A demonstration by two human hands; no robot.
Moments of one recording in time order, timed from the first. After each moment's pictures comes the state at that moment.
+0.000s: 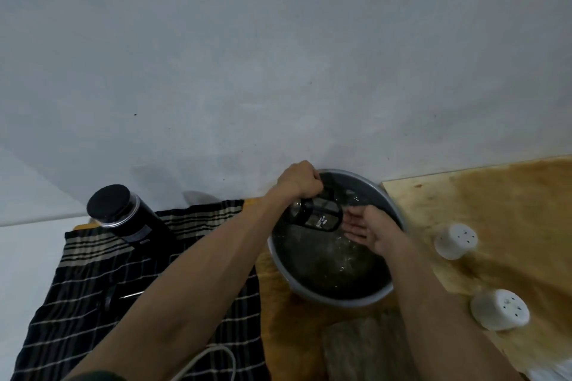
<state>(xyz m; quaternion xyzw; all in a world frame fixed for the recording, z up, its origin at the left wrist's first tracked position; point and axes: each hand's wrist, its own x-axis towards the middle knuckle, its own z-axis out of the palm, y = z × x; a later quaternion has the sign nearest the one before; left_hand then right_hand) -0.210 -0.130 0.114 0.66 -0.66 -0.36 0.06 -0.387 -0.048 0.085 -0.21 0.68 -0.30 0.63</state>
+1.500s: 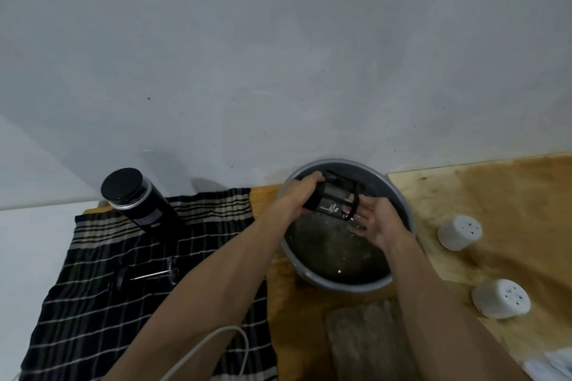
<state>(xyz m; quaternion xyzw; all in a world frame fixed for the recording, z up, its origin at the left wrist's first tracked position) -0.204 -0.078 0.094 0.64 -0.28 -0.65 0.31 -0.384 -0.039 0.071 -0.17 0.65 -0.38 0.64</state>
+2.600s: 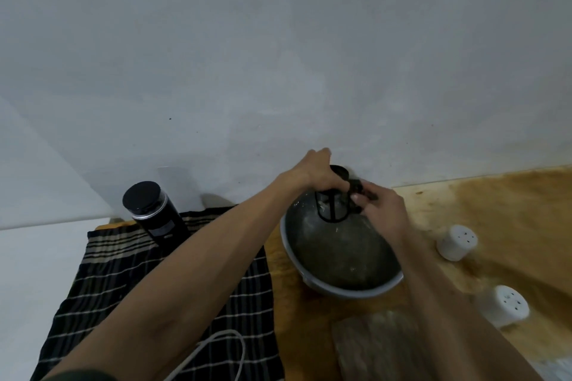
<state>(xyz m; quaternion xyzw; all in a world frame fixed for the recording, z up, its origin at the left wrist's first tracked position) -0.202 -0.097 0.192 0.59 -0.73 -0.34 0.06 -0.373 -0.017 0.141 -0.59 0.67 -0.33 0.30</state>
